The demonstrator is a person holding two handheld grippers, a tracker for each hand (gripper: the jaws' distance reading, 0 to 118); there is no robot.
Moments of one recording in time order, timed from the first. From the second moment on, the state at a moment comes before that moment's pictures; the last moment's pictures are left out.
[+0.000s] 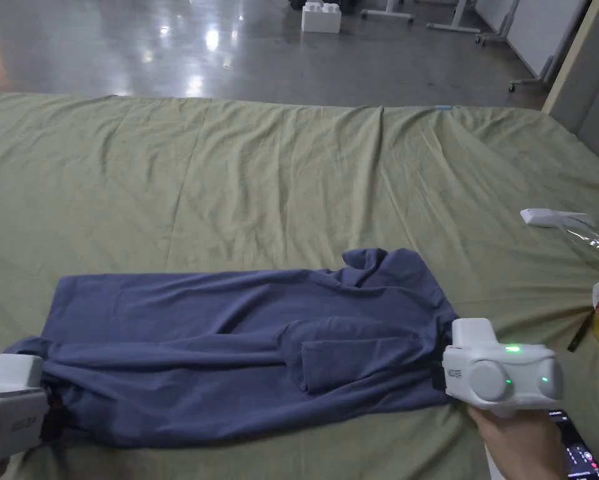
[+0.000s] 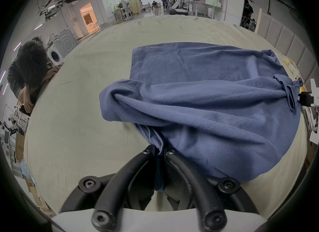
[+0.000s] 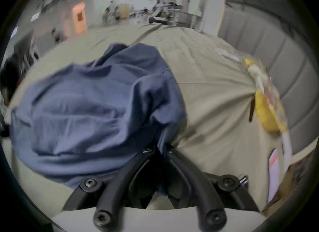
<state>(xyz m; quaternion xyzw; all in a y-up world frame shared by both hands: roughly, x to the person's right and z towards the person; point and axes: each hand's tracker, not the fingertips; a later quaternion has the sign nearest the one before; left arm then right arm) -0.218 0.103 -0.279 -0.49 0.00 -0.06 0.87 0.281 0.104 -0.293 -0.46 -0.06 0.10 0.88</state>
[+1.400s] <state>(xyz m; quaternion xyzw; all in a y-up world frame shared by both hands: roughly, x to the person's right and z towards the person) -0.190 0.301 0.052 -0.09 0.03 0.02 0.99 0.263 0.237 0.050 -0.18 0.04 -0.11 0.98</state>
